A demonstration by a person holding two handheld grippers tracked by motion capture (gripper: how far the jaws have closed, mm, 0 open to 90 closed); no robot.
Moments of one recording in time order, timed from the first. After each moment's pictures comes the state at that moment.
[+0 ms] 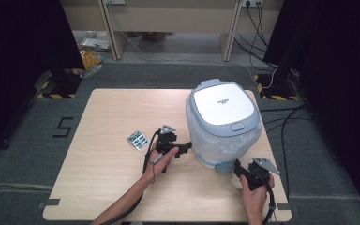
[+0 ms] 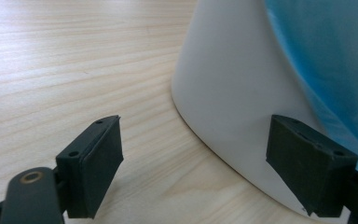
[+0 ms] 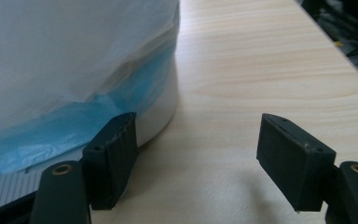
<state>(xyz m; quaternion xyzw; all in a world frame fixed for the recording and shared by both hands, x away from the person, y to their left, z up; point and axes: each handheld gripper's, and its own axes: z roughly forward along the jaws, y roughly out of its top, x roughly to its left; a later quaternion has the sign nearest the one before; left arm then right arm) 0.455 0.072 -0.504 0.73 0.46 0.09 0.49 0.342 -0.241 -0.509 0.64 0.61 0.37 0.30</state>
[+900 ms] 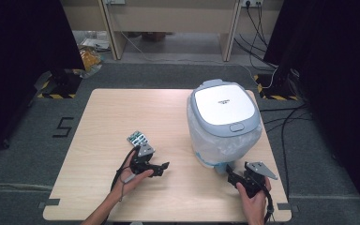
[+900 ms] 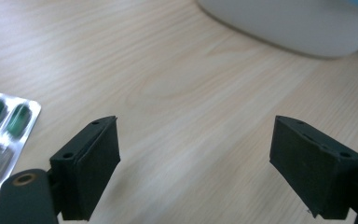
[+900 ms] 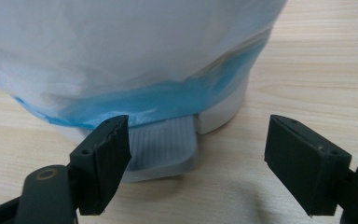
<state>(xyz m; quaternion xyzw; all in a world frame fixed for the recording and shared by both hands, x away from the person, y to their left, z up) 0.386 0.152 -0.512 0.81 0.39 0.16 0.42 0.326 -0.230 -0.507 0.56 0.66 0.42 0.26</state>
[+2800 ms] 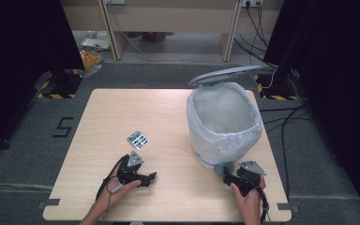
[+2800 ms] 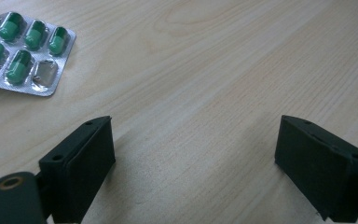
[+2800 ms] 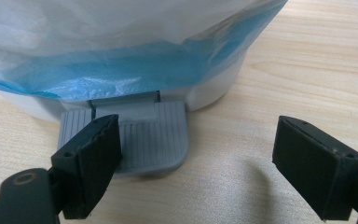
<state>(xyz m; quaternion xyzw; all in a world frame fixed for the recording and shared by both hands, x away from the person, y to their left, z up) 0.362 0.184 -0.524 0.83 0.39 0.16 0.38 0.334 -0.216 -0.515 0.57 0.69 0.33 0.29</state>
